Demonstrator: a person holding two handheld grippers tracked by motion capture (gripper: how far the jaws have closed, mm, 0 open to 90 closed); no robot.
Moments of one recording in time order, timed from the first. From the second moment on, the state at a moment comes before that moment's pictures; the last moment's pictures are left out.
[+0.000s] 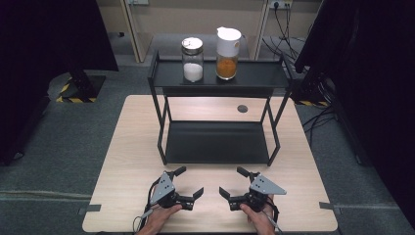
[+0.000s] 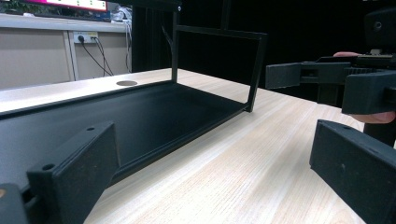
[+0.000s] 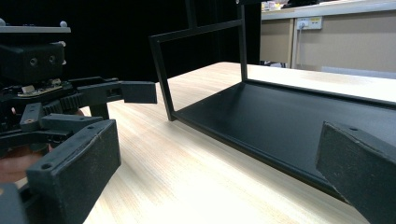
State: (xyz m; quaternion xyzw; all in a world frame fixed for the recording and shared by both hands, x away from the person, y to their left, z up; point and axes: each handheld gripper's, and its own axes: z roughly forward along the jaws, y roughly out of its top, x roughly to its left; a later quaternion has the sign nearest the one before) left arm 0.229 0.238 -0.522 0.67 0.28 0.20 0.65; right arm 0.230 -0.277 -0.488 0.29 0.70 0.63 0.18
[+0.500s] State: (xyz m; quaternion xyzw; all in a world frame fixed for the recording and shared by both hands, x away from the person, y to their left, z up) left arm 0.228 0.237 -0.522 0.67 0.27 0.20 0.65; right arm 0.230 -0.280 -0.489 0.30 0.69 0.63 0.17
